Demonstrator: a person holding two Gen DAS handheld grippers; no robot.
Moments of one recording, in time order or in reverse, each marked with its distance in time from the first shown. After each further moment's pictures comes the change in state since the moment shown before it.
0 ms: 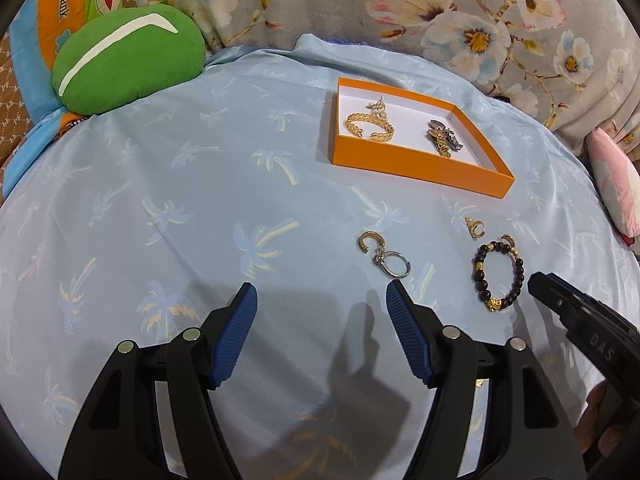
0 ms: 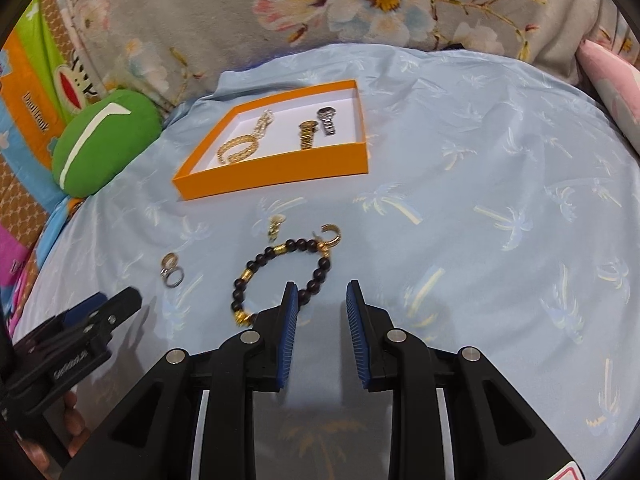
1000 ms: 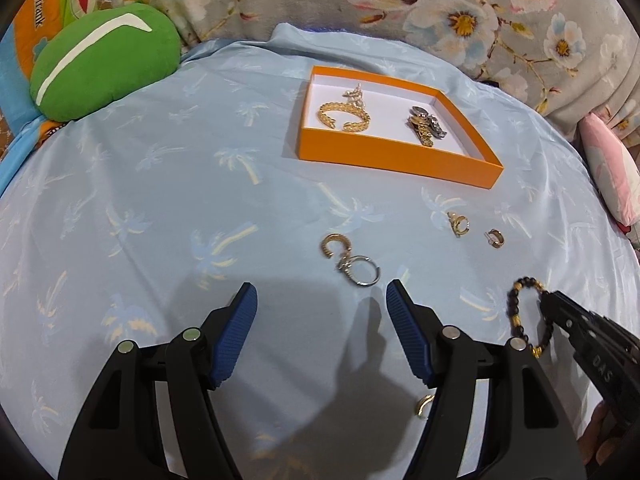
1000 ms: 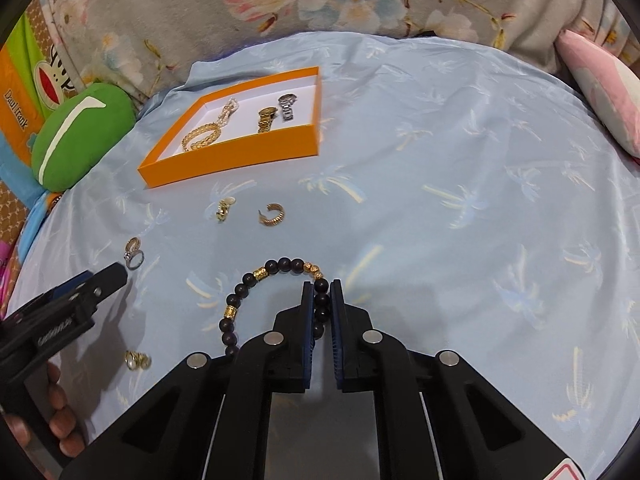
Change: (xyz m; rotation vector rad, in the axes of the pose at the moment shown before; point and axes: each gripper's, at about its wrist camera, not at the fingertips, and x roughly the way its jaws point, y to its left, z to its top) left arm 0.018 -0.025 0.010 0.040 0.042 -0.030; right arm -0.013 -0.027 -0.013 0.001 0.031 -0.069
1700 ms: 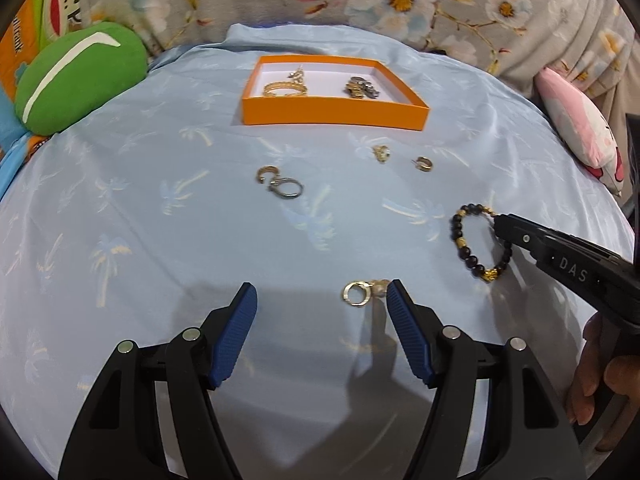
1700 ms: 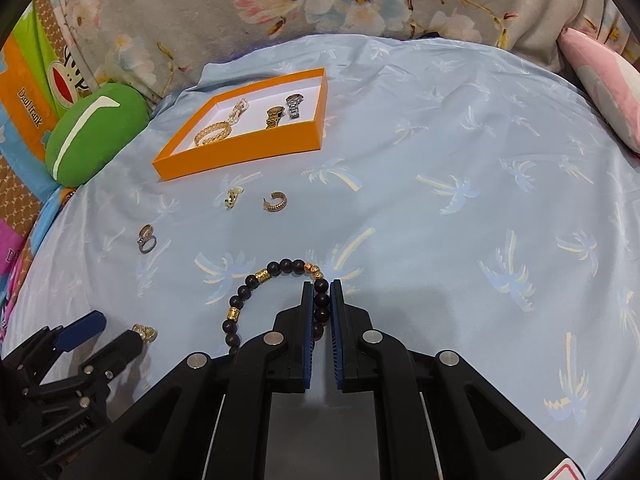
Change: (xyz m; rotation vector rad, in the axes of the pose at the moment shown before) left arm -0.038 -0.035 -0.053 0.126 0.017 -0.065; right arm -0.010 -0.005 -0.010 -0.012 -0.010 0.044
